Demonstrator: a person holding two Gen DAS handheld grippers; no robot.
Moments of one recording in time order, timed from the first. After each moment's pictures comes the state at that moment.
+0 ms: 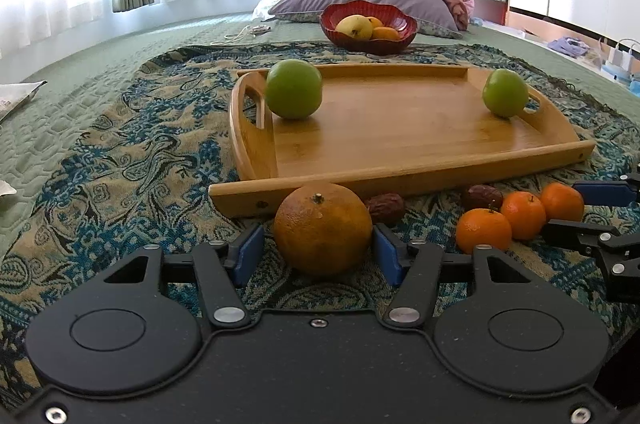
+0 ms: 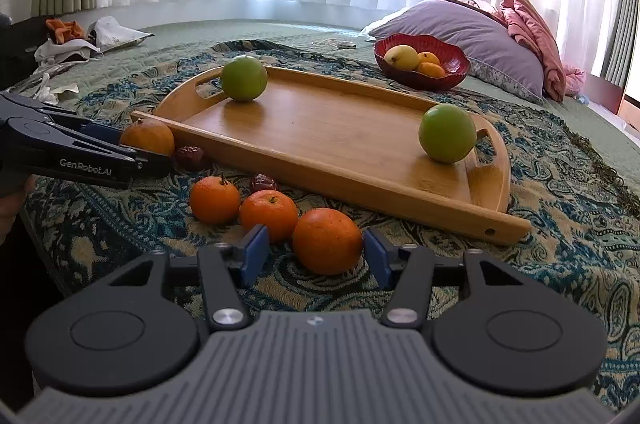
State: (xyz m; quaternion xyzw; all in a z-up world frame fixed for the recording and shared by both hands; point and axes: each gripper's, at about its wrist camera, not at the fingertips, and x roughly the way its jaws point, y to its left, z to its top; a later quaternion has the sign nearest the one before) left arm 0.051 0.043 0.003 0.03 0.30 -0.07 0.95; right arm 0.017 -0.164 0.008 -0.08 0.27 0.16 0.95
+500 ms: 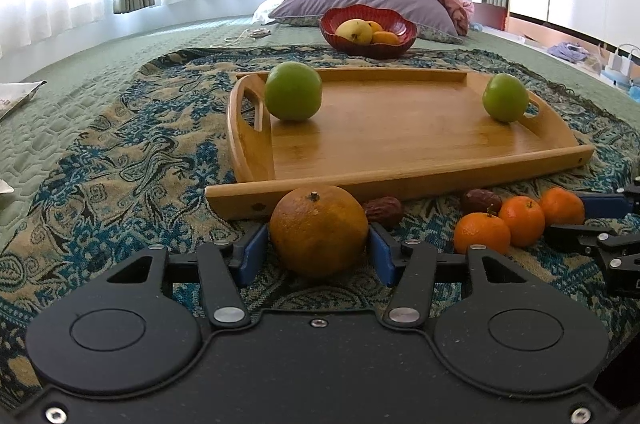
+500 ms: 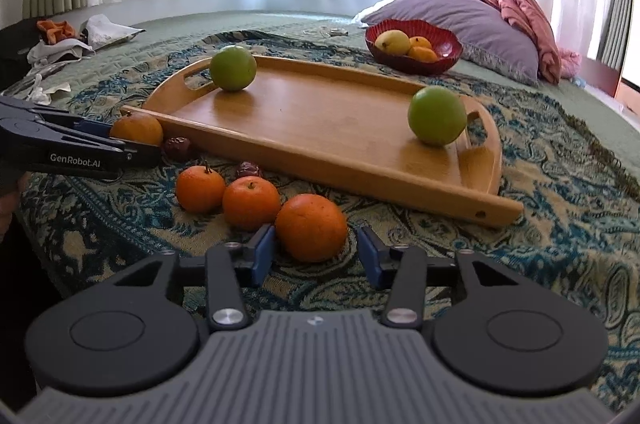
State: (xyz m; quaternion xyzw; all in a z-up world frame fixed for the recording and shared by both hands) left arm 0.051 0.041 0.001 0.03 0.29 -0.07 0.95; right arm 0.022 -0.173 0.004 -0.07 0.29 0.15 0.94
